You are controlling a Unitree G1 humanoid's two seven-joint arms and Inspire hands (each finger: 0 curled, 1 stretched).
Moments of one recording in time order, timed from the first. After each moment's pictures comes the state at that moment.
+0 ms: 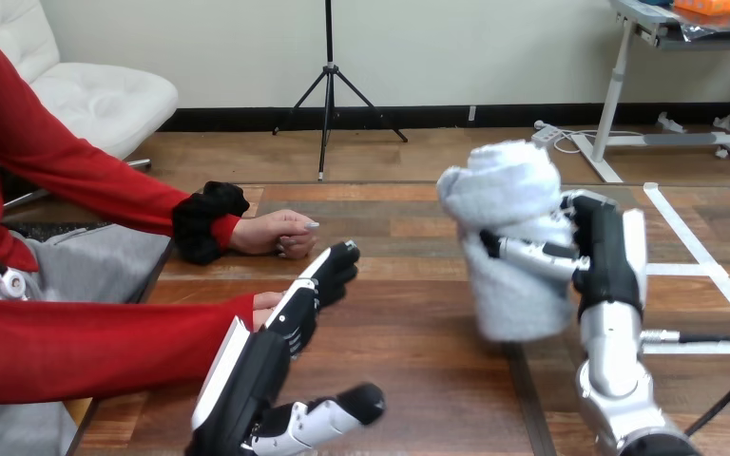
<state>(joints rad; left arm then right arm) 0.19 0.07 -0.05 0.31 0.11 -0.92 -0.25 -0.62 -0.17 -0.04 1.26 -0.11 -0.55 -0.36</state>
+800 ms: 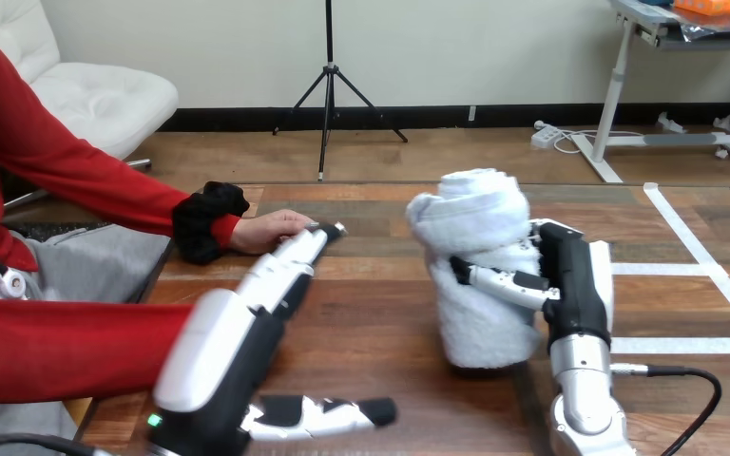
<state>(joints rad) 0.19 0.18 0.07 0.10 0.69 -0.81 0.11 -0.56 -0.10 -0.05 1.26 -0.12 -0.65 -0.33</state>
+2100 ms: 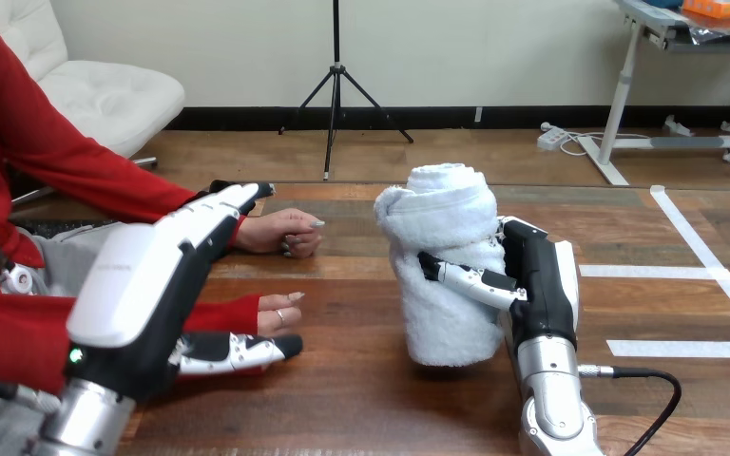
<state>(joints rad) 0.08 0.41 0.09 0.07 0.71 -0.63 0.19 -0.56 -0.03 -0.06 1.26 -0.09 -0.70 -0.28</state>
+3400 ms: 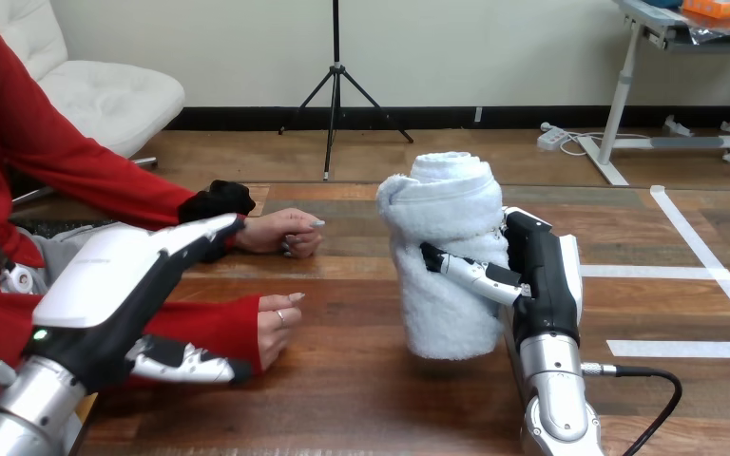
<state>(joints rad) 0.02 0.62 0.08 0.21 0.59 -0.59 -0.04 -0.55 -0.03 -0.08 1.26 -0.07 -0.76 -0.25</state>
